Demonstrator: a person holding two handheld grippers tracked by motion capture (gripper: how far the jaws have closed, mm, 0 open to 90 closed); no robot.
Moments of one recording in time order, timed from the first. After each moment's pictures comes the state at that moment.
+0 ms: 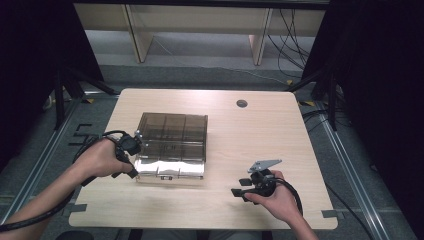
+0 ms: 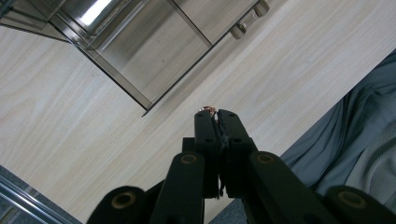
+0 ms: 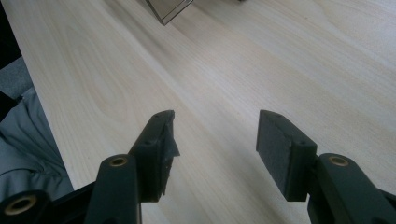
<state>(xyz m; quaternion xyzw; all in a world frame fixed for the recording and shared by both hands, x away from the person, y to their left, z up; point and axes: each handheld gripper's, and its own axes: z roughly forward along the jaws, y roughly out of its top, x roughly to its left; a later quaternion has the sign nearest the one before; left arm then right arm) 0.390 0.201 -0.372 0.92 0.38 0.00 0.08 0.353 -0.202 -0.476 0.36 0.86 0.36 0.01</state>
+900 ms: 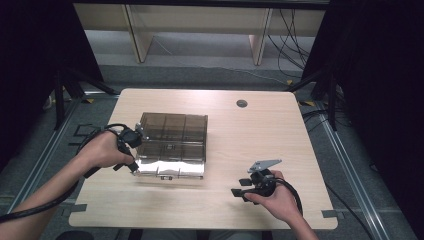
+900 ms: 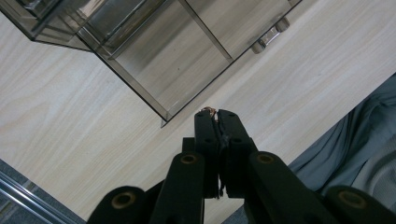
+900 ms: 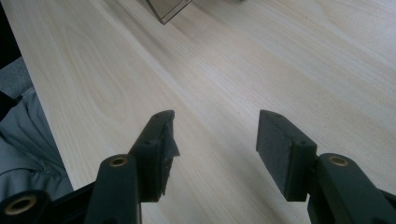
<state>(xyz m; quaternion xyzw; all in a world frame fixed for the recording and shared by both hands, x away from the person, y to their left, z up) 0.410 0.202 -0.373 0.91 0.41 -0.01 0.08 0.354 -0.202 -0.476 0.36 0.86 0.36 0.01</state>
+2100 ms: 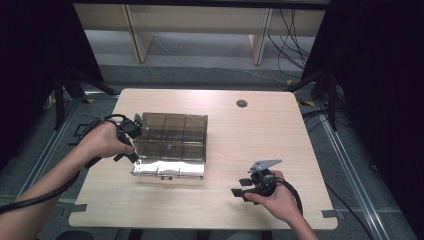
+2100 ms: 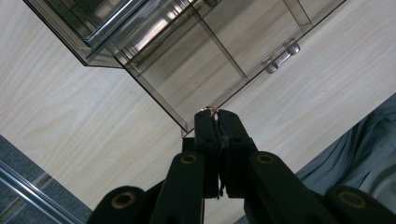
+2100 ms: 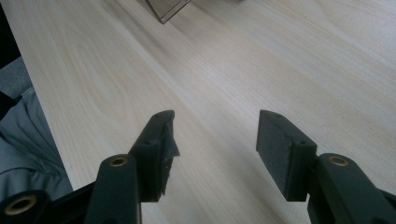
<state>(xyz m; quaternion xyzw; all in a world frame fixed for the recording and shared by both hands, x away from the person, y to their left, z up) 0.426 0.201 -0.357 0.91 0.42 0.00 0.07 0.355 -0.203 -0.477 0.35 0.86 0.37 0.01</state>
